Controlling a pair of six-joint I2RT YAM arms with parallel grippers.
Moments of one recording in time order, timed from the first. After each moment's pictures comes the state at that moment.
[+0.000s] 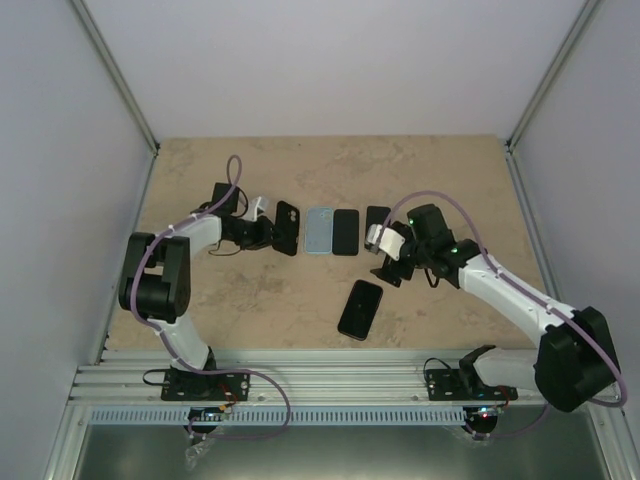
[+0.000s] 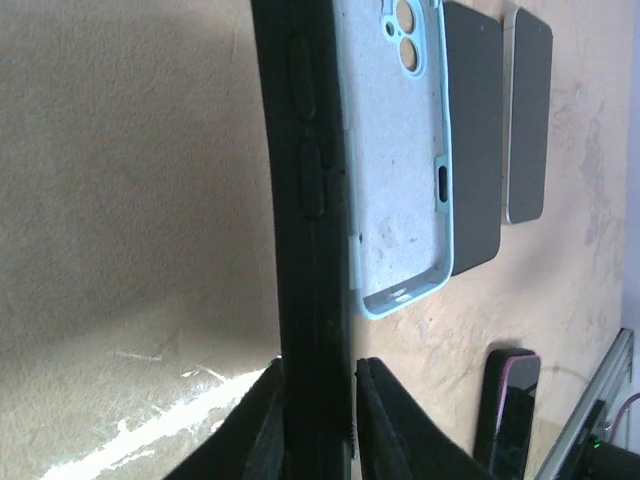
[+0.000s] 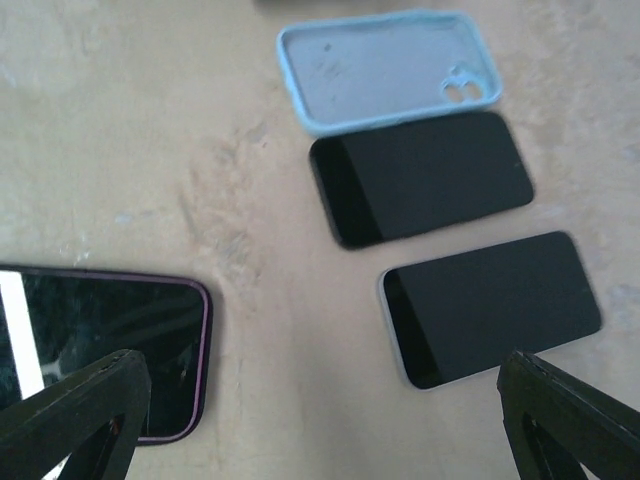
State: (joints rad) left arm -0.12 1.76 0.99 -0.33 0.72 -0.26; right arm 0.51 1.24 0.81 -0.40 -0.27 -0.70
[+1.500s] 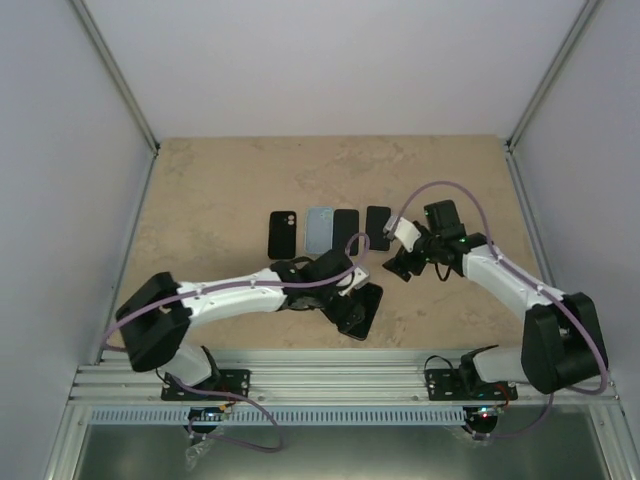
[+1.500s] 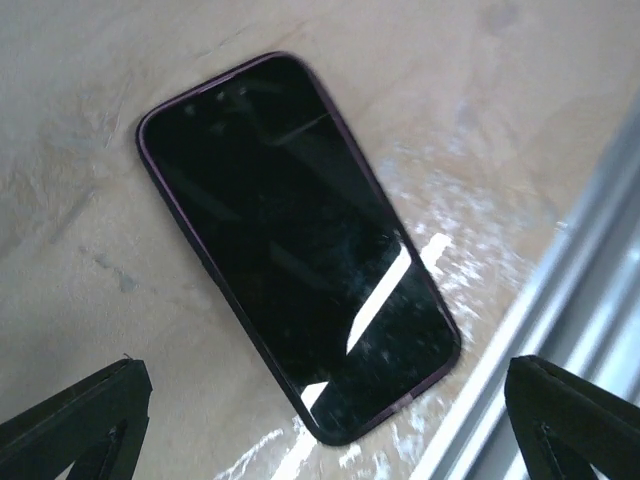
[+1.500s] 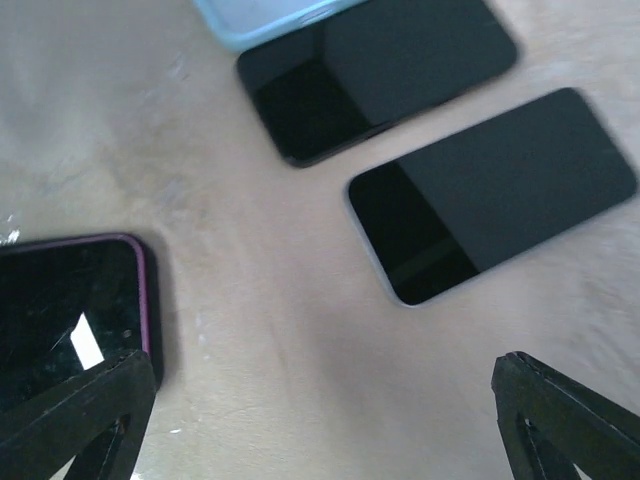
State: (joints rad) left arm -1.02 1.47 0.91 -0.41 0.16 -0.16; right arm 0.36 1.38 0.79 -0.41 -0.34 -0.64
